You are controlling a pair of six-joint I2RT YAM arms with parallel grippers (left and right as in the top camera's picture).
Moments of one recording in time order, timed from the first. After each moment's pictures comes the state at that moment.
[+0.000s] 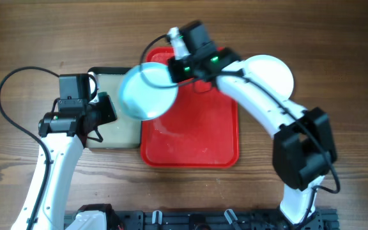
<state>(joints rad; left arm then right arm) 0.02 1.25 0.90 -0.72 0.05 -0.23 0.52 1.99 1.63 -0.58 -0.30 0.24</state>
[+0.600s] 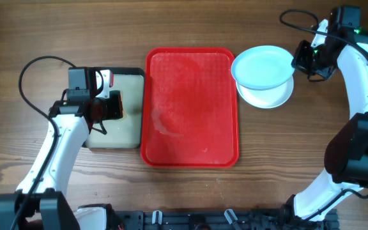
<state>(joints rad) 0.02 1.44 0.90 -0.60 0.15 -0.07 -0.19 1.91 1.63 -0.98 -0.22 0.21</state>
